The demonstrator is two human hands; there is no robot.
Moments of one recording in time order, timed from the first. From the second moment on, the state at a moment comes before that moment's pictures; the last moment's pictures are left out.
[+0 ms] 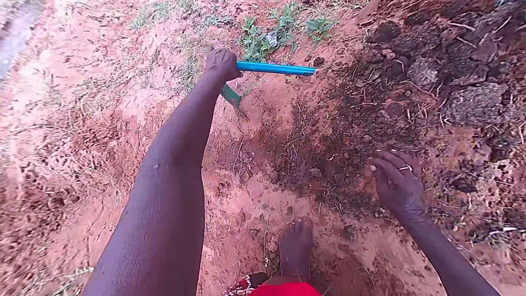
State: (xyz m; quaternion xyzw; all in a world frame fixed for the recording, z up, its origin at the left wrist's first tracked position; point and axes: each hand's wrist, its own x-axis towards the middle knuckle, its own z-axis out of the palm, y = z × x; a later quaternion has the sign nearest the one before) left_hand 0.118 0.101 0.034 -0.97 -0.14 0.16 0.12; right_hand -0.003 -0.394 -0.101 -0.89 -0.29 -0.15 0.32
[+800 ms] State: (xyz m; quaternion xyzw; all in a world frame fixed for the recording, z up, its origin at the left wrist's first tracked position) left_hand -0.182 -0.147 0.042 -0.69 -0.20 0.06 -0.69; right_hand -0.070 -0.315 0.063 -0.71 -0.10 0.40 0.56
